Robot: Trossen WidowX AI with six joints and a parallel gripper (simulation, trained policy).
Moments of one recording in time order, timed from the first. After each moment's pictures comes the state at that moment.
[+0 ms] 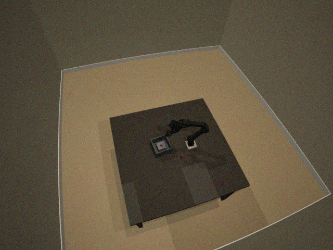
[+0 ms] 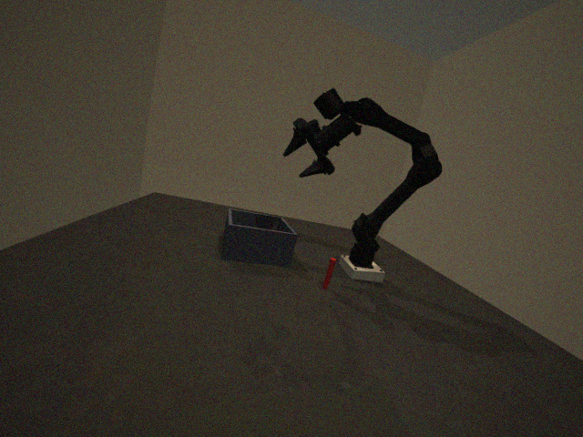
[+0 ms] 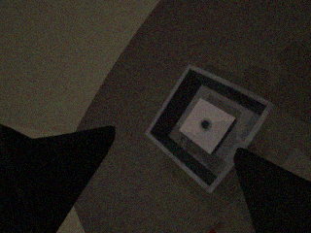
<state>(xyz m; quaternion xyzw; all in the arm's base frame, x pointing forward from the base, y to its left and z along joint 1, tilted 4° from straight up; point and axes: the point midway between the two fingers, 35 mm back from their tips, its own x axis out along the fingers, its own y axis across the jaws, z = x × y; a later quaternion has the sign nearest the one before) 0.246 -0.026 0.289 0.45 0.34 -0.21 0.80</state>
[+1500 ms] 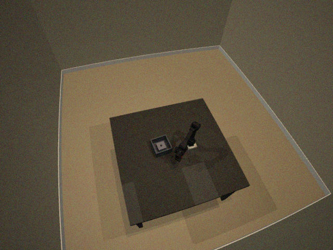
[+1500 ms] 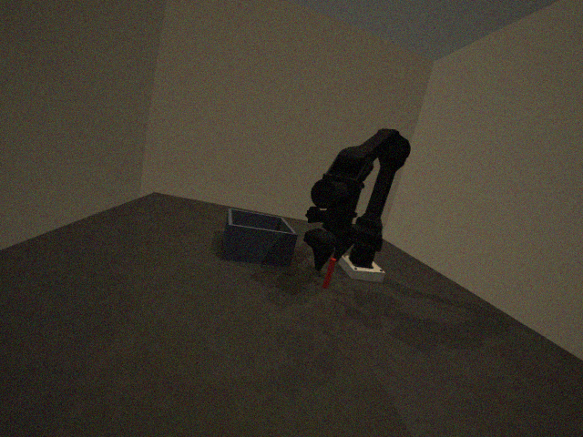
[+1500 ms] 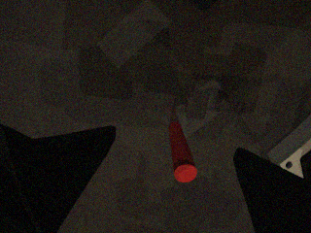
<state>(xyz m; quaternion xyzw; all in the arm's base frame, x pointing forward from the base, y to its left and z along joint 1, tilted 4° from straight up) 0.156 0.143 0.080 0.25 0.64 -0.27 0.67</state>
